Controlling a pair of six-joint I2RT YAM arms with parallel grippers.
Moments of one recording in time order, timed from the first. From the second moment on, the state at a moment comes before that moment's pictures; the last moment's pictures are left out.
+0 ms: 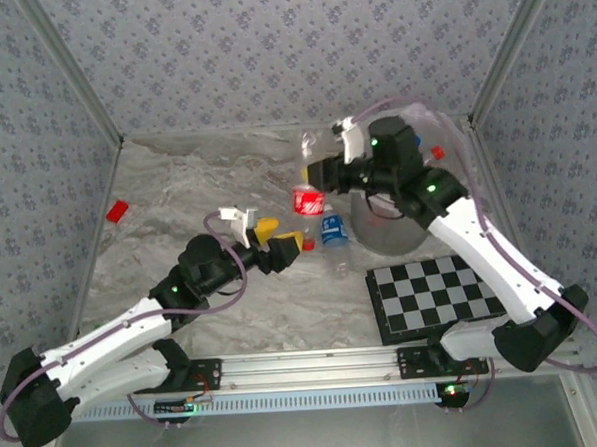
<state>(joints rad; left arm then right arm) -0.88 0.88 0.57 0.24 0.07 -0.56 0.56 1.30 1.50 -0.58 -0.33 0.31</state>
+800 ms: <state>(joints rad) -0.88 0.74 0.48 0.04 -0.07 -0.57 0.07 1.62 2.06 -1.15 -0.04 -0.04</state>
